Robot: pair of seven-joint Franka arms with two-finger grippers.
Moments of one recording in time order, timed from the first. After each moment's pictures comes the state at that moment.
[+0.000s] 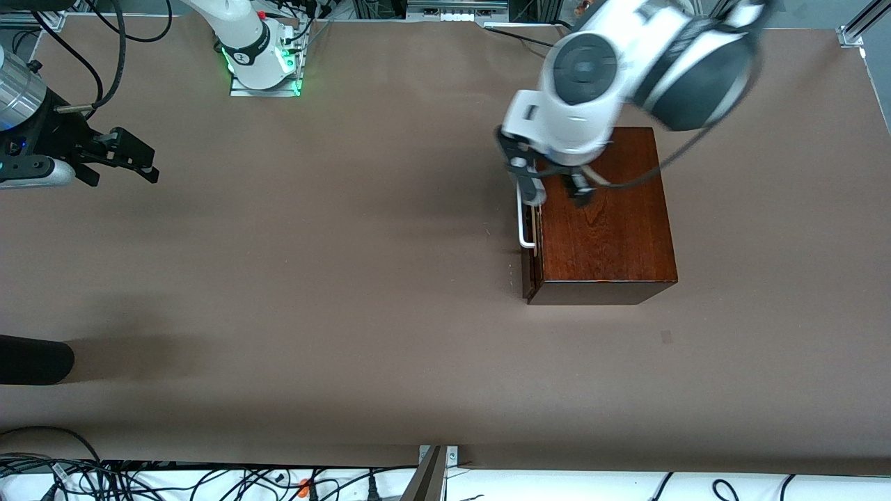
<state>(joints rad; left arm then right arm) -0.04 0.38 -0.61 -1.35 0.22 1.39 0.46 0.21 -0.01 -0.14 -1.64 0.05 1.69 0.03</state>
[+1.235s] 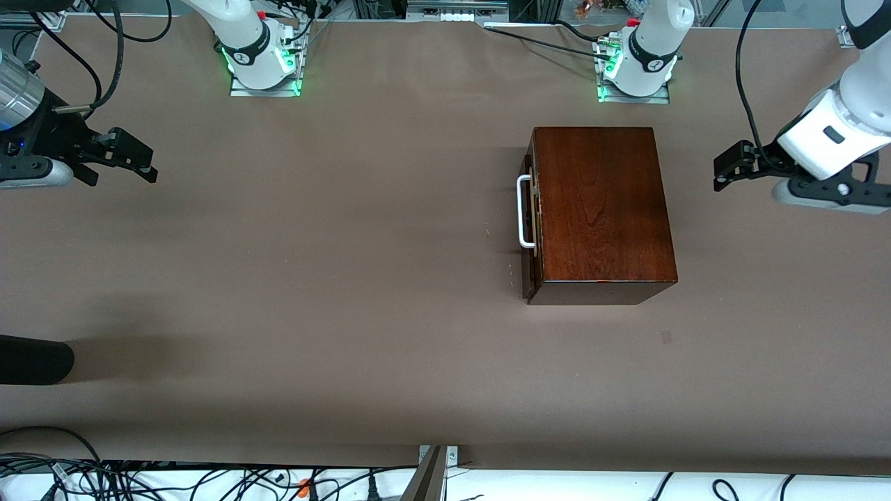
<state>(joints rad) -0.08 0.02 -0.02 -1.61 0.00 1.64 -0.04 0.21 -0.01 -0.14 -1.64 0.05 1.68 0.03</state>
